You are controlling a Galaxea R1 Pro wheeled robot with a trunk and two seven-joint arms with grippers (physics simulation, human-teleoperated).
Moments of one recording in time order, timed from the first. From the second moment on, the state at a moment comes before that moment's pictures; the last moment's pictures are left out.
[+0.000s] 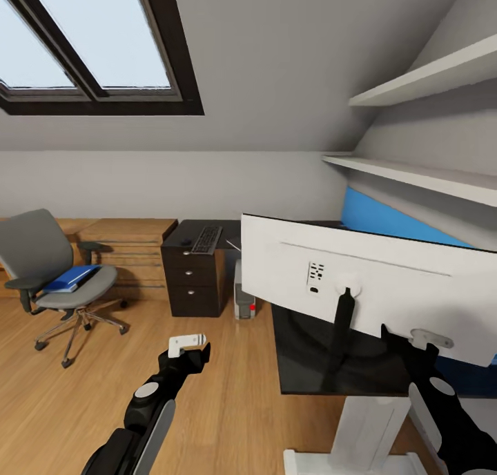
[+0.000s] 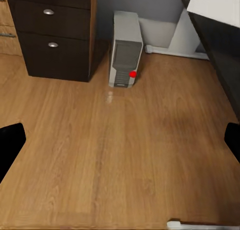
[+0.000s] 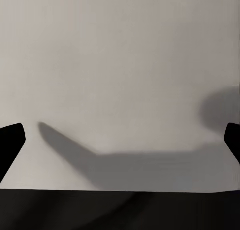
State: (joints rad) left arm -0.23 -0.06 -0.20 -1.42 0.22 0.45 0.23; right arm -0.42 -0.21 -0.21 -0.94 -0.18 -0.04 -0.08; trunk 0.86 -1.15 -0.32
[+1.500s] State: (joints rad) left arm -0.22 0.04 0.07 -0.54 0.21 -0.07 0.23; right arm -0.42 -0.22 -0.21 -0.93 -0.17 -0.08 -0.08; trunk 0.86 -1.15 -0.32
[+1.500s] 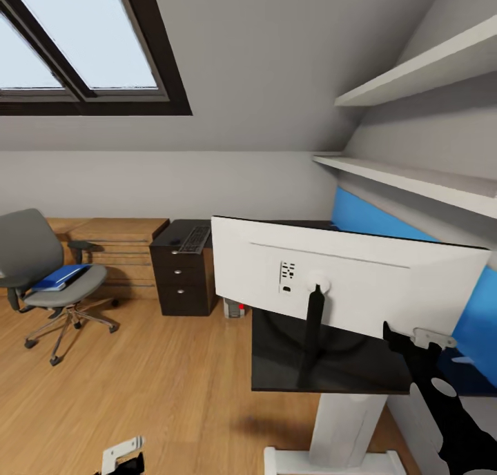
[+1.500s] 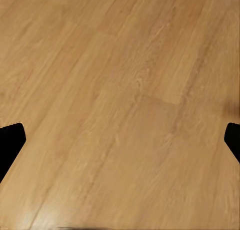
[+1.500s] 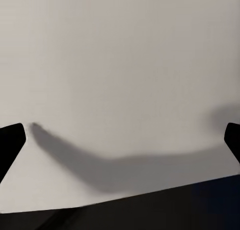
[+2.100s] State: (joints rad) left arm -0.22 0.04 0.12 -0.54 0.21 -0.07 0.23; right arm -0.42 -0.22 -0.21 -0.93 -0.17 -0.08 -0.08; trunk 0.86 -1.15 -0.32
